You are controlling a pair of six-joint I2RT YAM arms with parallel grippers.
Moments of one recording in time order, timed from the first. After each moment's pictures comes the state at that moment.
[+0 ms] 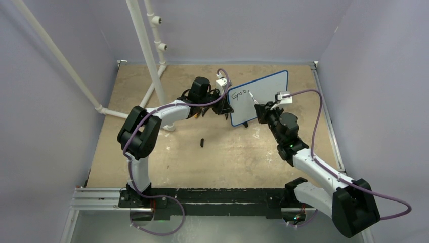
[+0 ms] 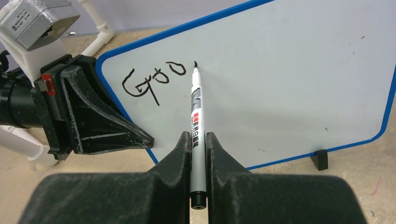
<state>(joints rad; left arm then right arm) -0.57 1.94 1.29 0.17 0.67 -0.12 0.41 1.02 0.47 0.49 0.14 0.30</state>
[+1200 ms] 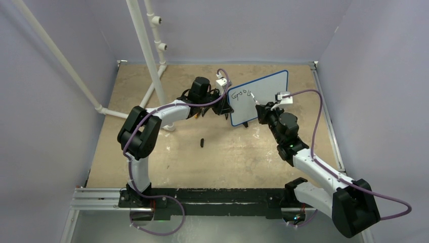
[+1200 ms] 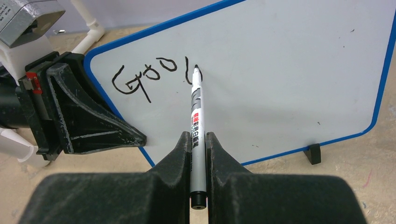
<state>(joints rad) -0.57 1.94 1.29 0.17 0.67 -0.12 0.41 1.01 0.46 0.47 0.16 0.29</state>
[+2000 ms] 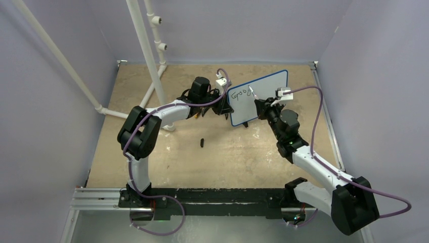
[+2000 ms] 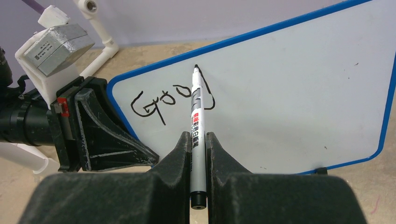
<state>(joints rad) -0.57 1.94 1.29 0.17 0.67 -0.12 0.41 1.04 0.51 0.51 0.14 0.29</state>
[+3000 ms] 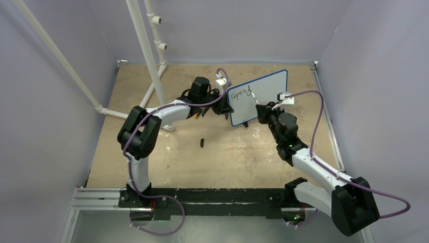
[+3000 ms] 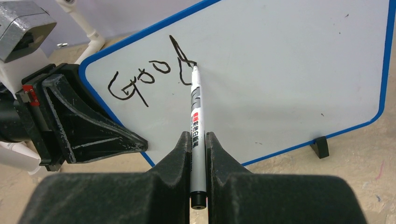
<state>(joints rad) -0.57 1.94 1.29 0.17 0.67 -0.12 0.41 1.03 0.46 0.49 0.19 0.37</state>
